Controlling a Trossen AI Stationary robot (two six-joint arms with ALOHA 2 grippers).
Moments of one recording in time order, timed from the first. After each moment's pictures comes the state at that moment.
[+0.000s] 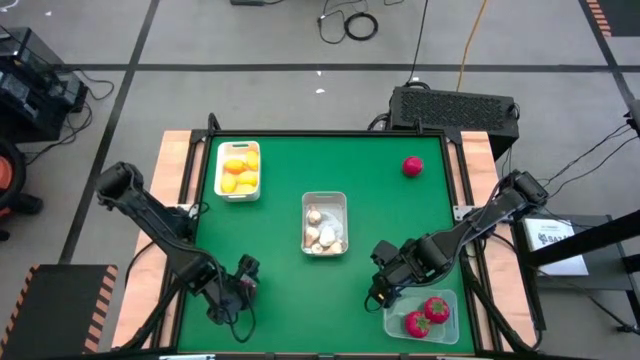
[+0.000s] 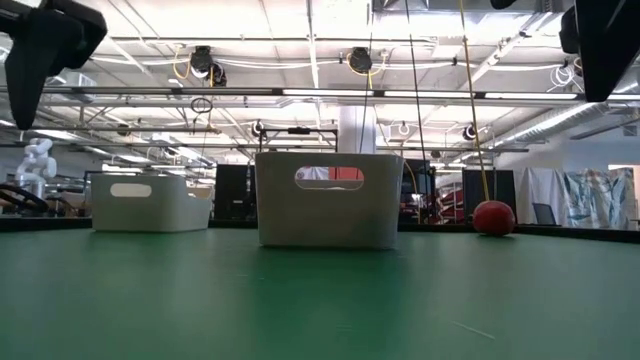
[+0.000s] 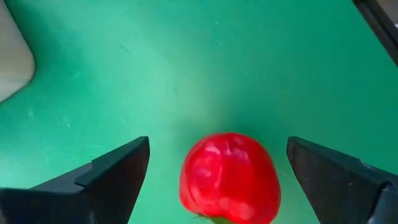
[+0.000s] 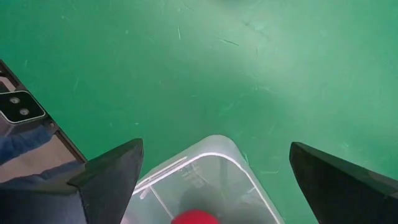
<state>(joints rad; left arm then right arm) -0.78 1.45 0.93 -0.64 -0.16 -0.18 0.54 1.61 1.33 -1.05 0.05 1.29</state>
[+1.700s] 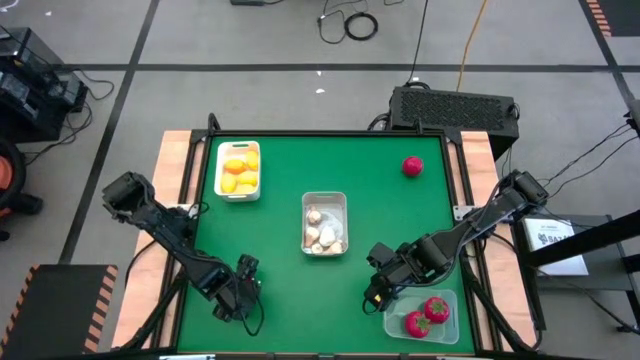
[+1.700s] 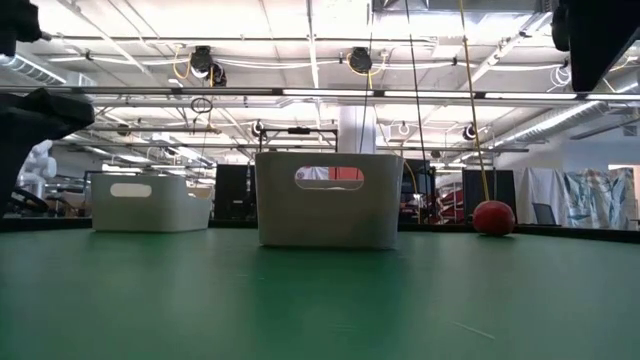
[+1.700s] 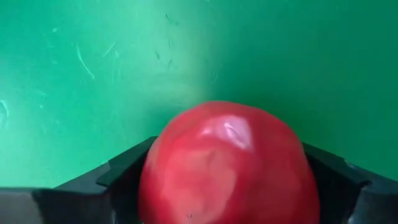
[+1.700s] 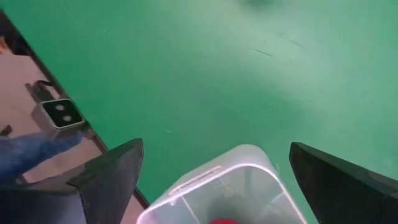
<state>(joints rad) -0.76 1.59 0.85 -0.60 -0.11 -0.33 0.54 1.61 1.33 -0.94 0.05 1.30</state>
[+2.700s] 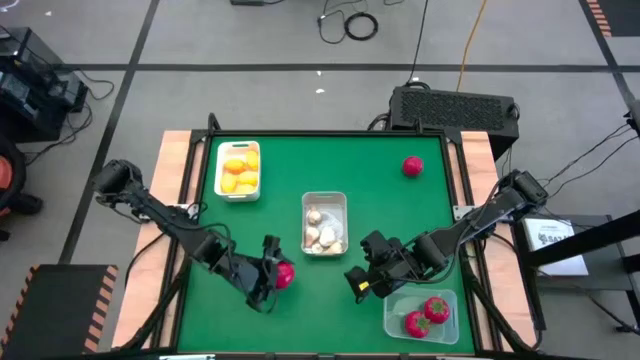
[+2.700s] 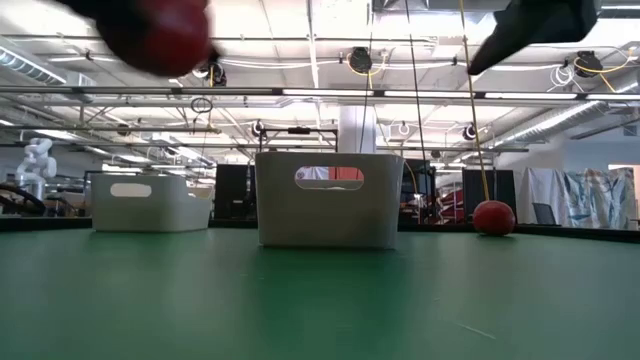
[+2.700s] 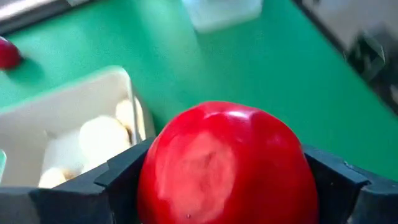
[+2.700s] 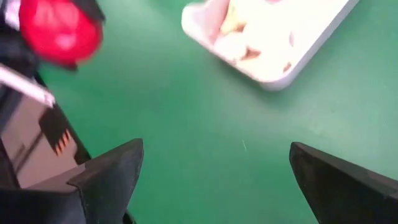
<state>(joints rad) -0.59 1.41 0.87 -0.18 -0.35 -0.05 0.53 1.61 1.33 -0.76 0.38 1.42</state>
